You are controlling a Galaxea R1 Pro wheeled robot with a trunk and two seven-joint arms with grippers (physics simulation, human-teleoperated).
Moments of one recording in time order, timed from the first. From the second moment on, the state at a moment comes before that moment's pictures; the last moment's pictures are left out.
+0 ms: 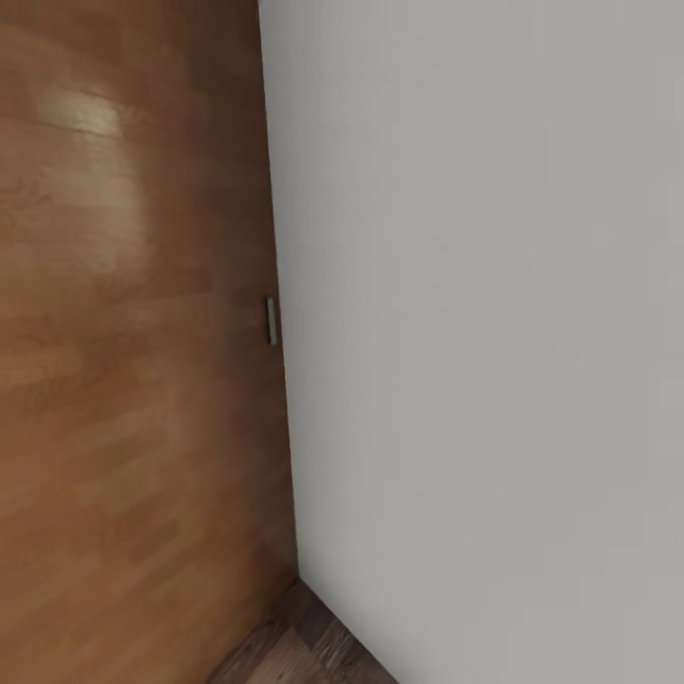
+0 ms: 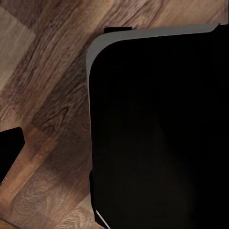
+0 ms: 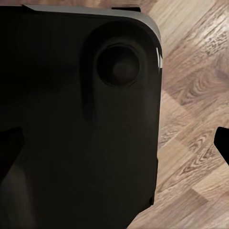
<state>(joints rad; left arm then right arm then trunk) 0.00 0.03 -0.01 0.00 0.00 -0.06 0.01 0.00 -0.01 0.00 0.00 0.00 -0.01 0.01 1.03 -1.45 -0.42</state>
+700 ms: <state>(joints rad) 0.00 0.03 -0.01 0.00 0.00 -0.06 0.01 0.00 -0.01 0.00 0.00 0.00 -0.01 0.01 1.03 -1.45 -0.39</state>
